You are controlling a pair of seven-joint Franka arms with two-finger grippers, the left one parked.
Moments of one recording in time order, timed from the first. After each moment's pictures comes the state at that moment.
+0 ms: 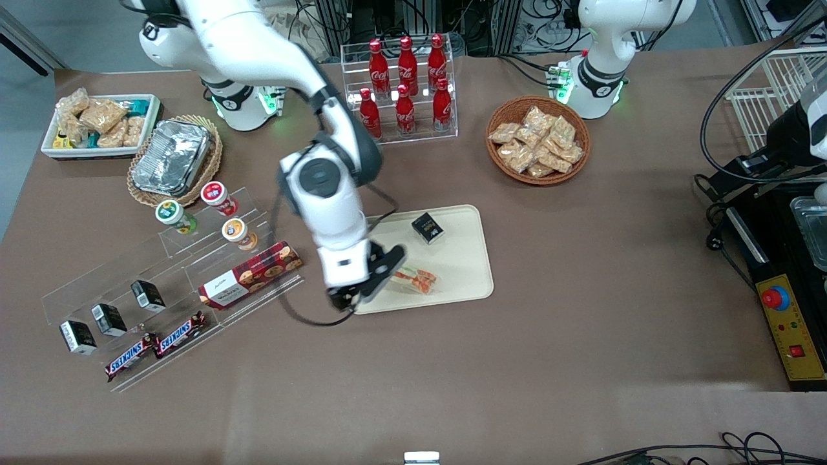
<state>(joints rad) 0.83 0.55 -0.37 -1.56 0.12 2.33 -0.38</state>
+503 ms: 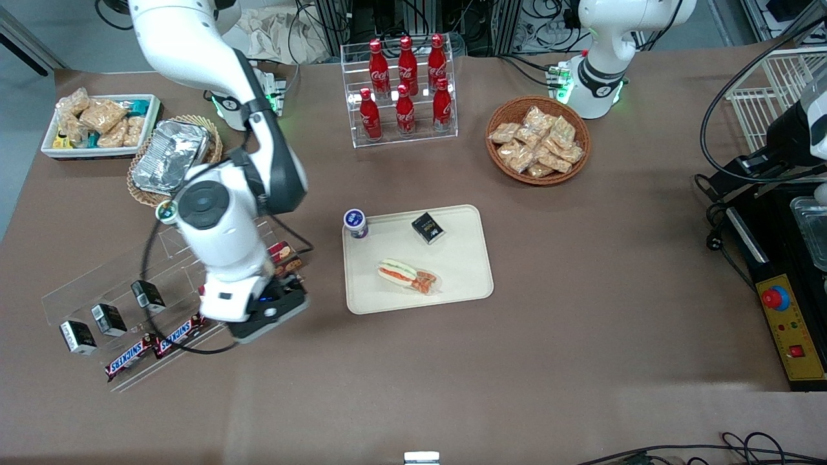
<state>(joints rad) 0.78 0.47 -0.56 -1.56 0.13 2.17 -0.32</state>
